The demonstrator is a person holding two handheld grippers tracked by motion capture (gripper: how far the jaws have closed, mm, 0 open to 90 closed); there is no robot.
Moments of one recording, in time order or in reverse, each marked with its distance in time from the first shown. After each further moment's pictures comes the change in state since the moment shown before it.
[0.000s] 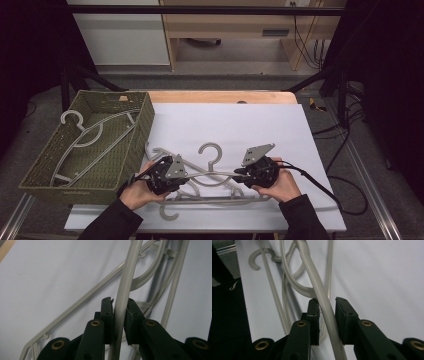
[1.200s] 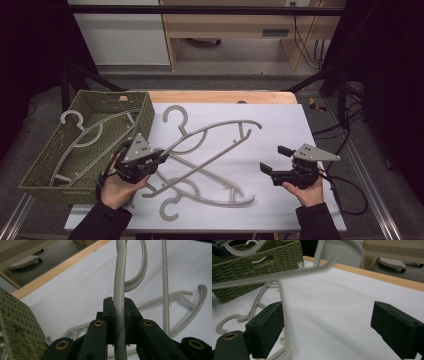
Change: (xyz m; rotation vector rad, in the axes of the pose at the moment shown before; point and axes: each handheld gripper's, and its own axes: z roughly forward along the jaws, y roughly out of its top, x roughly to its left) left arm 0.030 -0.012 -0.080 -0.223 0.225 -0.301; right arm -0.020 -0.067 -0.060 -0.473 -0.288 0.334
